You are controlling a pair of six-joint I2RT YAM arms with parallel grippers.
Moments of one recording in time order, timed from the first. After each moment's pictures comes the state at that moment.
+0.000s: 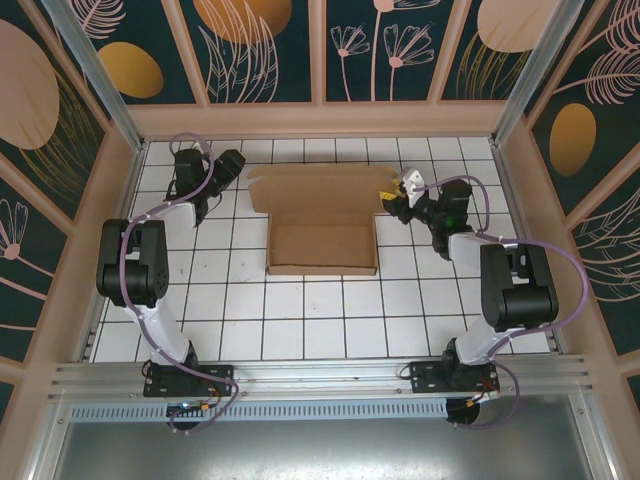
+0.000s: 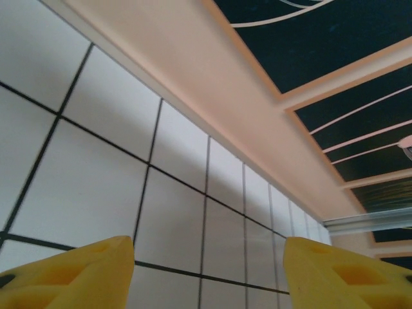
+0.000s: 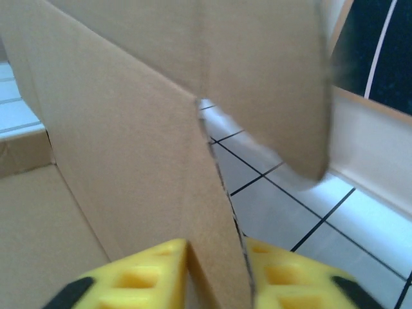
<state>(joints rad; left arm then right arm) -0.05 1.85 1.10 0.41 0.39 -0.89 0.10 1.62 0.72 0.67 -0.74 -0.32</state>
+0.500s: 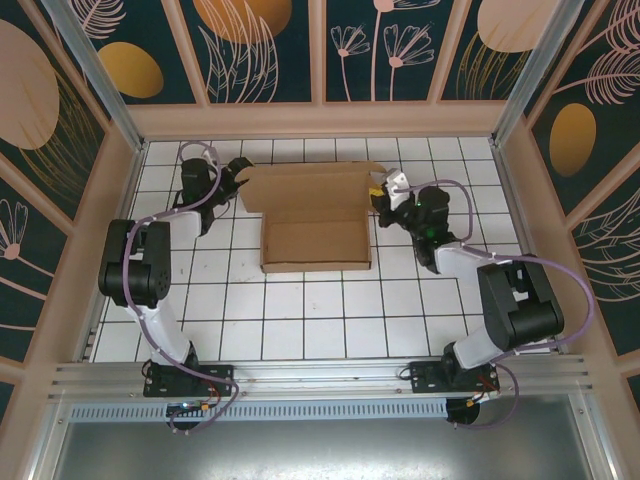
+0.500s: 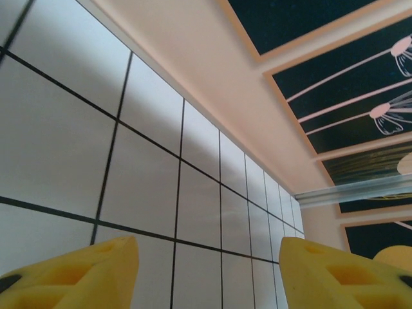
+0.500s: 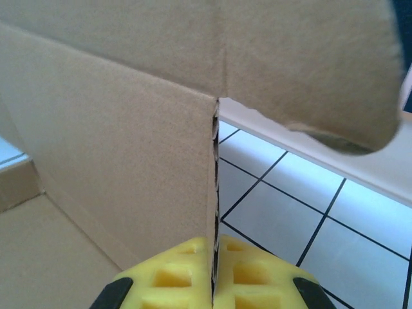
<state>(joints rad) -0.09 1.85 1.00 0.52 0.45 -0.96 0.33 1.51 0.66 0.68 -0.33 -0.16</state>
